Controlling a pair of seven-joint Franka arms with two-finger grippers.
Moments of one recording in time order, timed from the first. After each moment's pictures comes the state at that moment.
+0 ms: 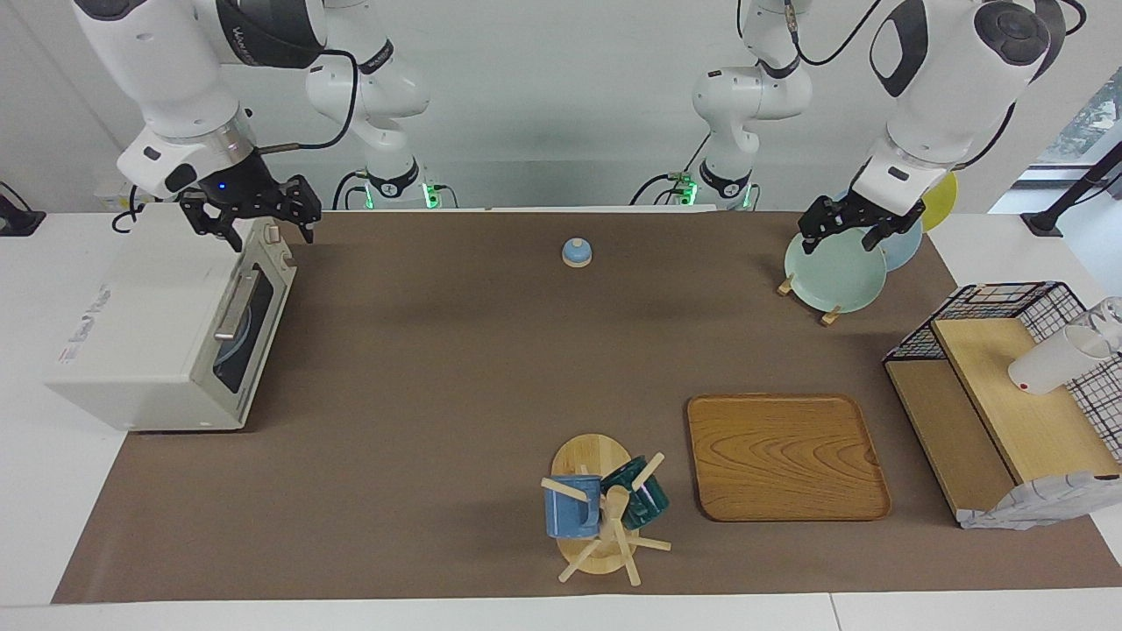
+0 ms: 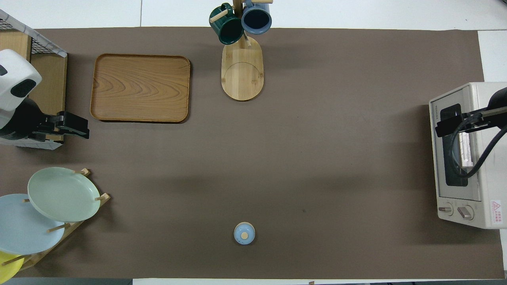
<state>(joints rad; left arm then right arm) -0.05 -0.03 -0.08 -1.68 -0.02 1.56 -0.10 -0.01 -0.03 0.00 -1.64 -0.03 1.56 -0.17</state>
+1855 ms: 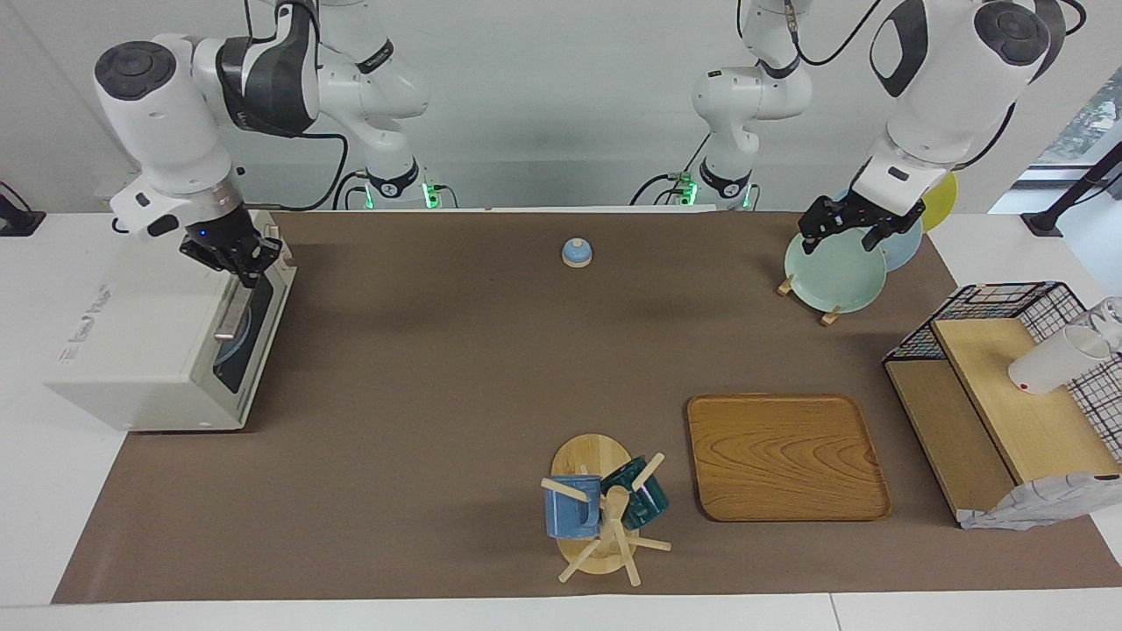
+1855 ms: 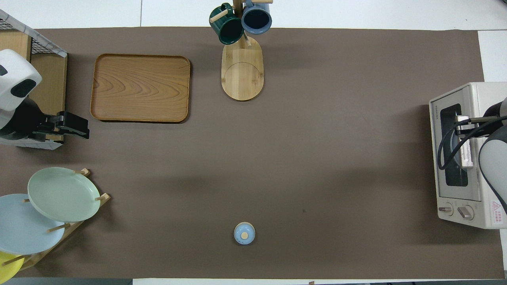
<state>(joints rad) -0.05 -0.03 -0.08 -1.68 -0.02 1.56 -0.10 -0.08 -0.05 -0.01 -1.89 -0.15 1.80 -0.04</state>
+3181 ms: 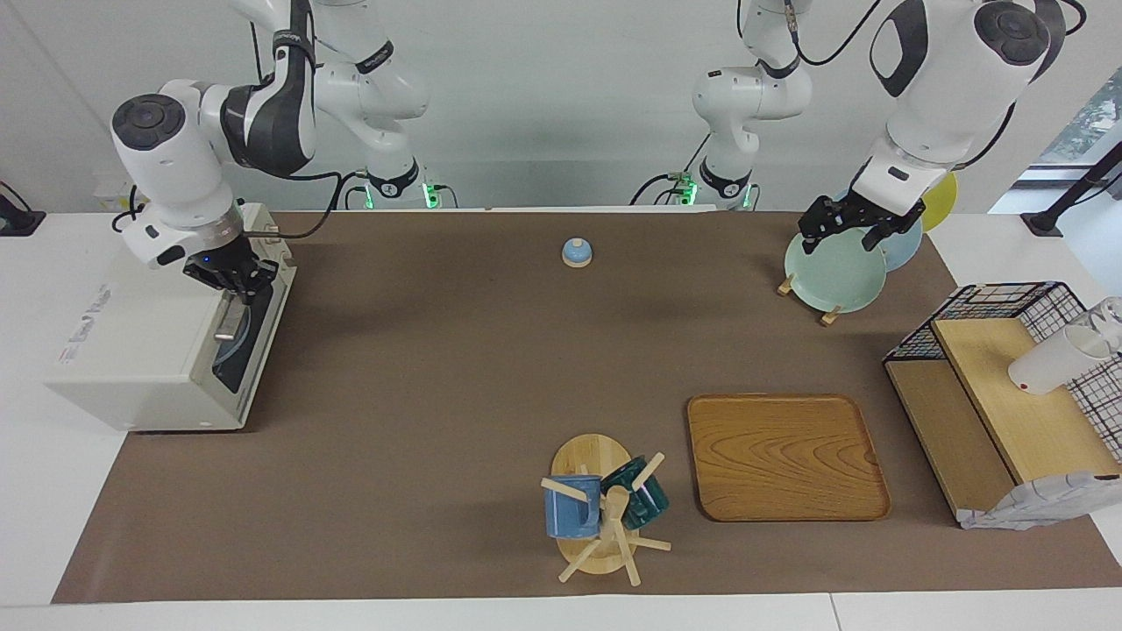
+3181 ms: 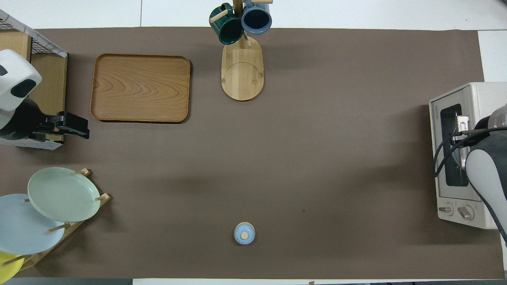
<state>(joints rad) -0.05 -0.03 -0.08 -1.68 -0.02 1.56 -0.10 -0.13 -0.05 -0.01 -2.03 -0.18 1.94 -0.08</state>
